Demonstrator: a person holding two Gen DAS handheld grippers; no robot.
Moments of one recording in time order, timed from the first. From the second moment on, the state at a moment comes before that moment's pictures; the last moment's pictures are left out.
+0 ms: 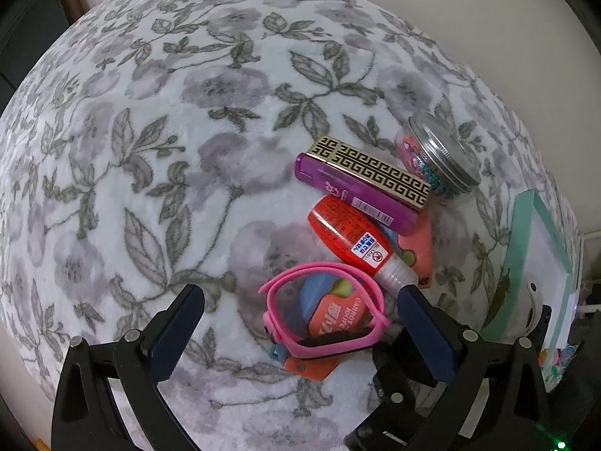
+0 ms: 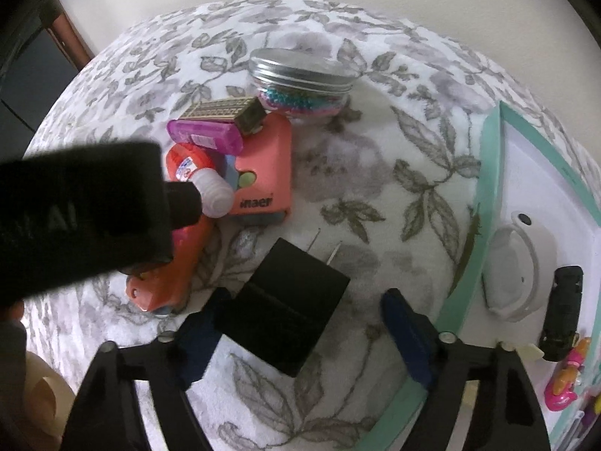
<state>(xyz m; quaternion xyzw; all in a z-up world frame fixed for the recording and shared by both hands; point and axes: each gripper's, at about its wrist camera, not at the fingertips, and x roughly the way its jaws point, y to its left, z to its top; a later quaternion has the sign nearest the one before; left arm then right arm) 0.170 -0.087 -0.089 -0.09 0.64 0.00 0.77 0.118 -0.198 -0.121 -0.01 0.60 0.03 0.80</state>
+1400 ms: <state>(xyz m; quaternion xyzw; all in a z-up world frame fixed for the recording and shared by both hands) 0.156 -0.052 -0.058 -0.19 0.61 -0.02 0.77 0.112 -0.236 -0.107 0.06 0.59 0.03 0.81</state>
